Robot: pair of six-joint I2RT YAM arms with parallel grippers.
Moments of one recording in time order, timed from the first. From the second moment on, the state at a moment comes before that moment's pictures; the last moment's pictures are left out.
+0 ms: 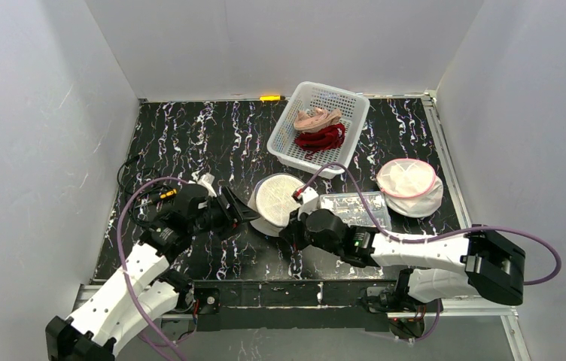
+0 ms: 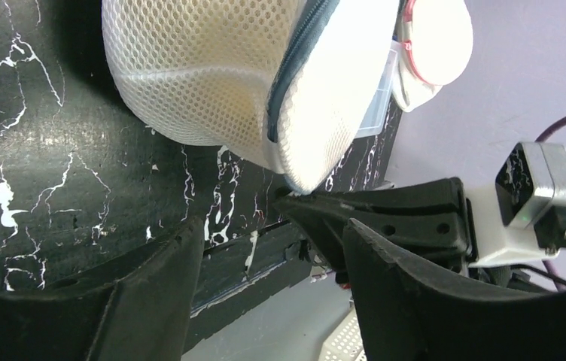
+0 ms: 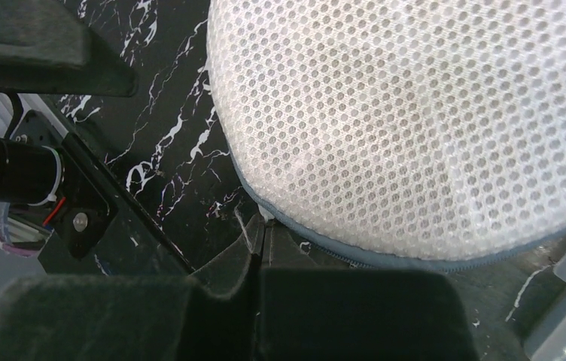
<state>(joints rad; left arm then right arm) -0.52 0.71 0.60 -0.53 0.27 -1.08 1.21 1.22 0.58 0.16 0.21 0.58</state>
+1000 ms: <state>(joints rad) -0.59 1.04 0.60 -0.26 0.27 -1.08 1.26 1.26 0.63 0.20 0.24 0.58</state>
